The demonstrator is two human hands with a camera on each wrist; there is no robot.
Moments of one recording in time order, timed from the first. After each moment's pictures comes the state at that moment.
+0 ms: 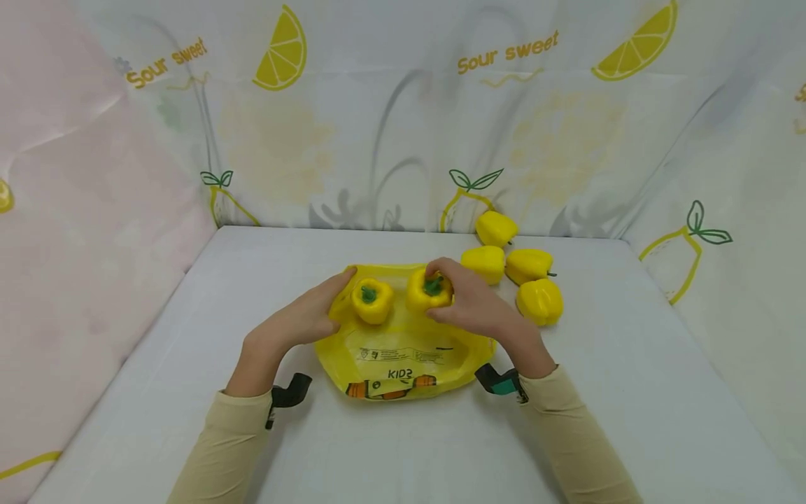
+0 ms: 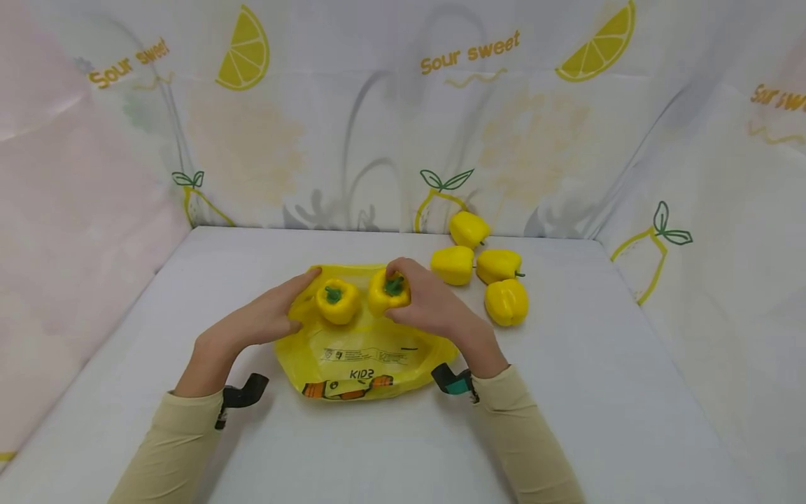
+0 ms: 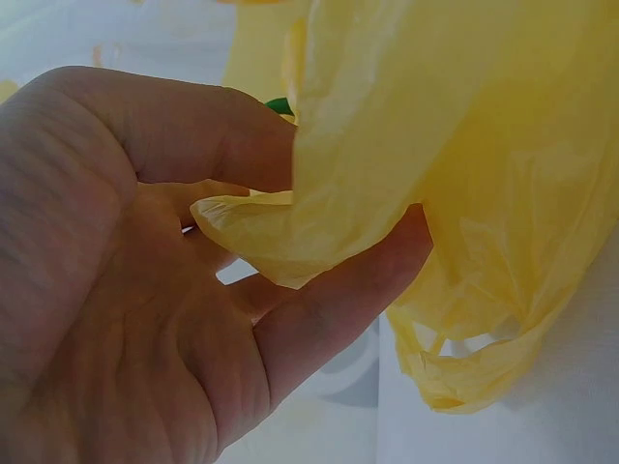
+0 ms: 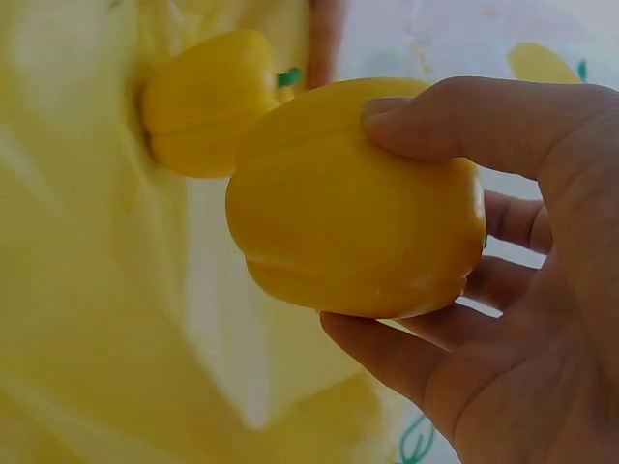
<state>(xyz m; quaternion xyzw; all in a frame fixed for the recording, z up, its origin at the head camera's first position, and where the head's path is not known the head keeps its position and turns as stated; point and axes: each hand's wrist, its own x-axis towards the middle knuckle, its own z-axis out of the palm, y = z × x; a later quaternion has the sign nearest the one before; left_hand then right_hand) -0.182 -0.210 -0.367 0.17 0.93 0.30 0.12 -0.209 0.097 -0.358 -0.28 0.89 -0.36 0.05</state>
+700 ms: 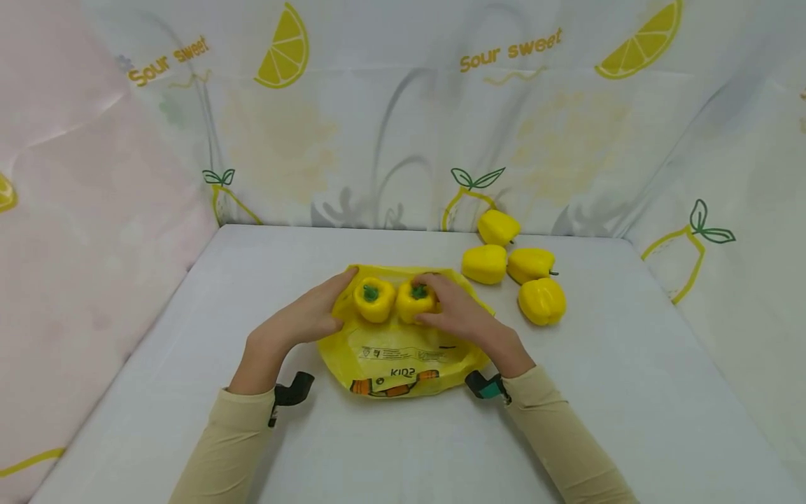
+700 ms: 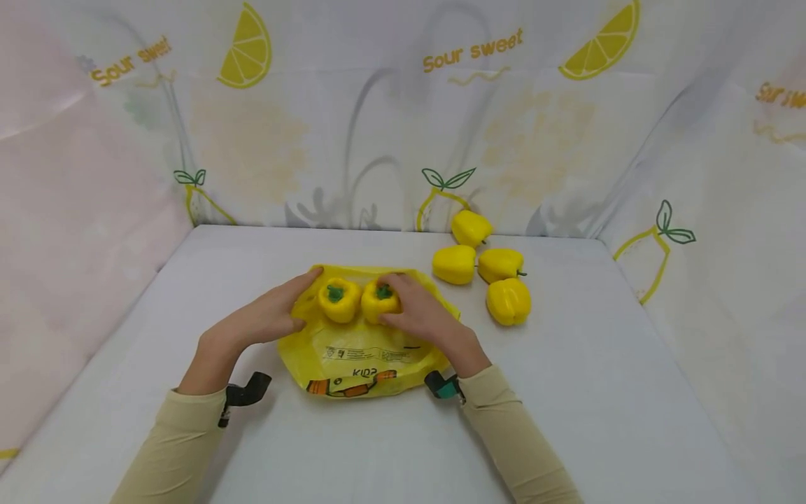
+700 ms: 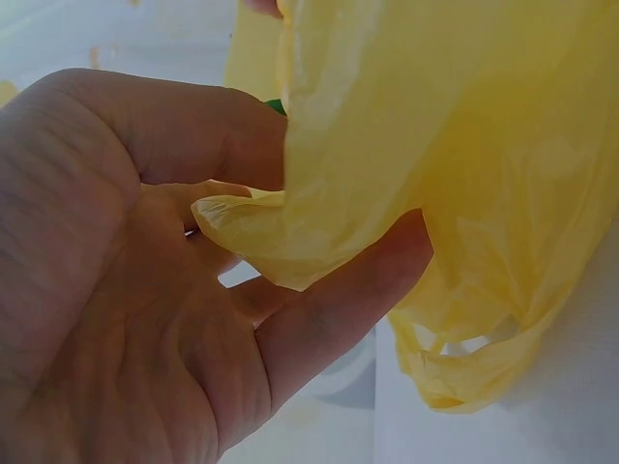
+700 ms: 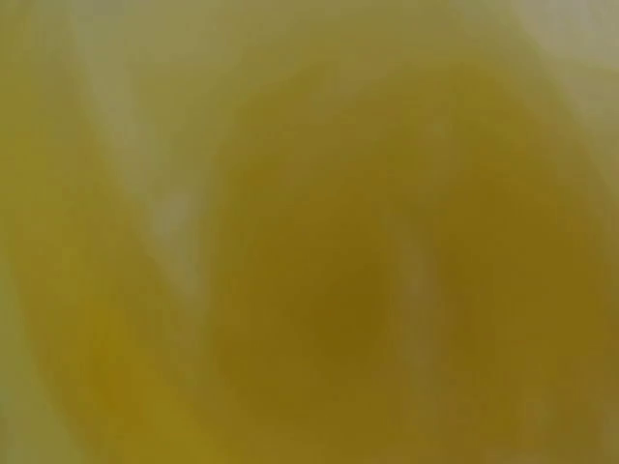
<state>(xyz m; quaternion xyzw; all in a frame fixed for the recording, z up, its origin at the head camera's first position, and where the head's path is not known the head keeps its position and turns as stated) -0.183 -0.209 -0.367 0.17 0.93 0.30 0.12 -0.222 0.077 -0.401 -0.28 0.90 -0.33 0.07</state>
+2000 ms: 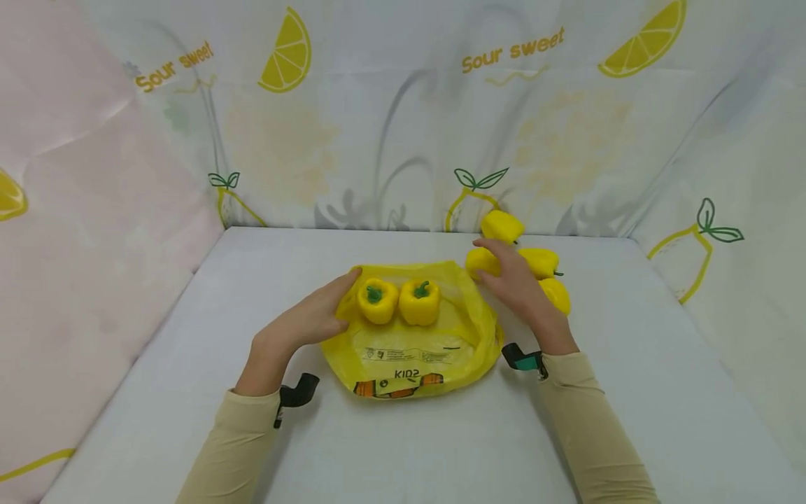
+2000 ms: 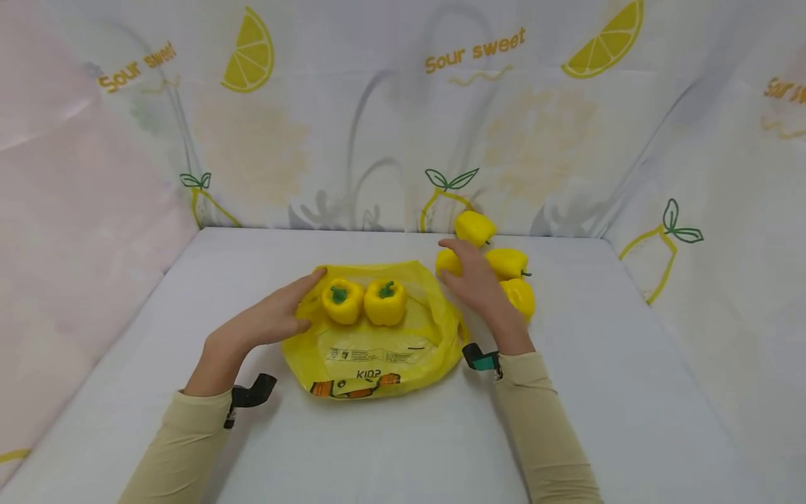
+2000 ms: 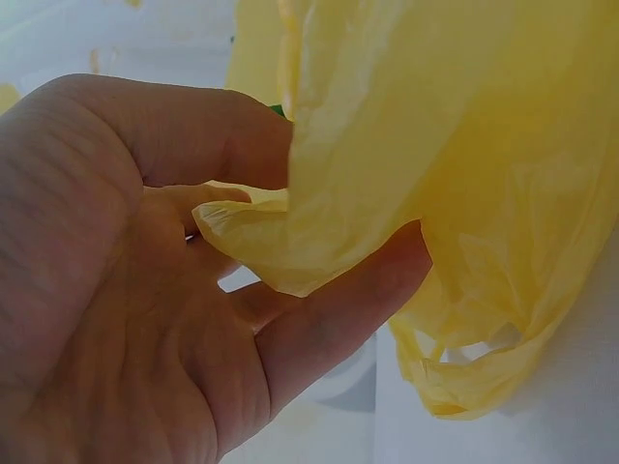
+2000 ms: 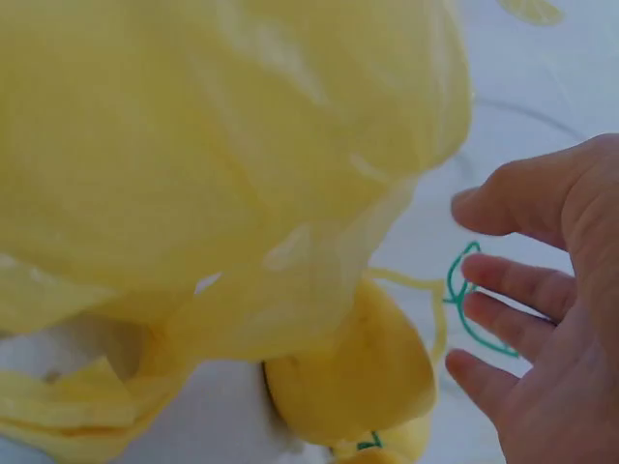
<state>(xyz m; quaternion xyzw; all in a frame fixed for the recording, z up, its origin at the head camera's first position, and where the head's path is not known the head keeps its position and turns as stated) -0.182 -0.207 -0.367 0.16 0.94 0.29 0.13 -0.254 0.150 -0.384 -0.21 0.90 -0.37 -0.06</state>
